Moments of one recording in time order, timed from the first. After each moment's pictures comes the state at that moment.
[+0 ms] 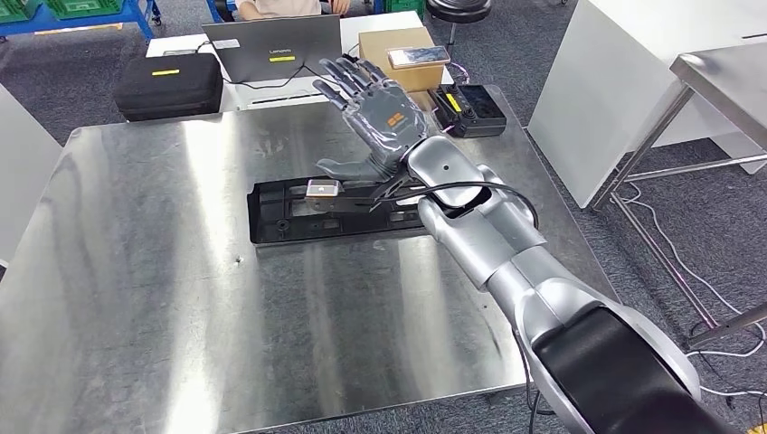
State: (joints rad) left arm -0.04 -0.11 0.56 -0.19 -0.36 0.32 -0.15; right arm -1.14 0.20 0.68 -0.61 1.32 -0.36 -0.22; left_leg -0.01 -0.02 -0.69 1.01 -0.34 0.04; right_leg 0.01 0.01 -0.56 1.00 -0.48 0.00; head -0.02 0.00
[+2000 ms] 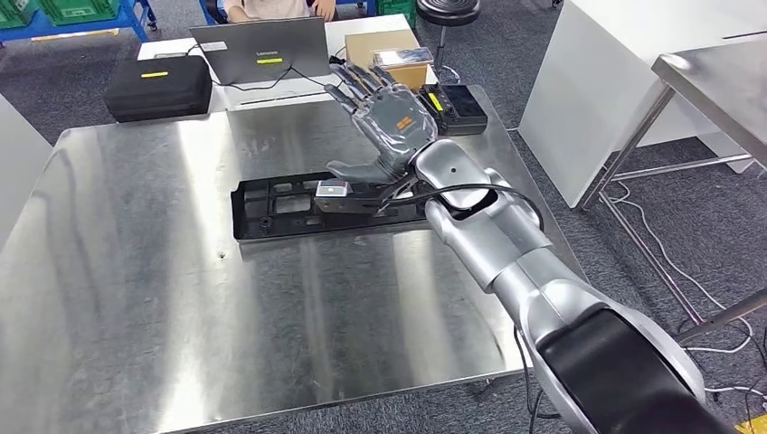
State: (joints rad) left arm -0.04 -0.11 0.58 -0.20 -0.38 0.31 -0.18; right arm -1.13 0.19 0.67 -0.60 1.32 -0.37 -0.23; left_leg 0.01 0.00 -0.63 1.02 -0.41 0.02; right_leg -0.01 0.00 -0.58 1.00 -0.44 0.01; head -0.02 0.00
